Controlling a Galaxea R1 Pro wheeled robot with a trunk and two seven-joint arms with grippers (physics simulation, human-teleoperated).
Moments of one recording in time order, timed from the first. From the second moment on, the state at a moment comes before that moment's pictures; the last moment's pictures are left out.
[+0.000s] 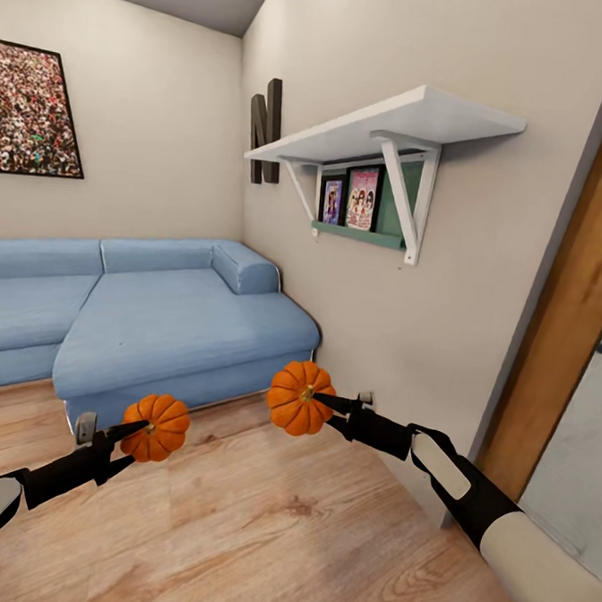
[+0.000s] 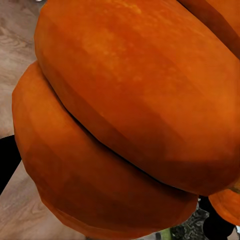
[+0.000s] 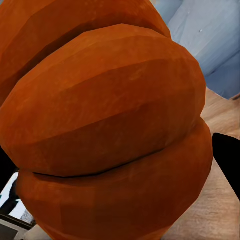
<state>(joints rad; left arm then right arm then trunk) -0.46 0.46 0.01 -0.75 1.20 0.82 -0.64 -0.76 -0.23 0.57 -0.80 -1.29 0.66 0.78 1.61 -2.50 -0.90</state>
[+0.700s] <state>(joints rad) -0.46 0.46 0.00 -0.75 1.19 0.82 -0.64 -0.76 -0.23 0.57 -0.80 -1.29 0.66 0.78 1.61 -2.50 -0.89</state>
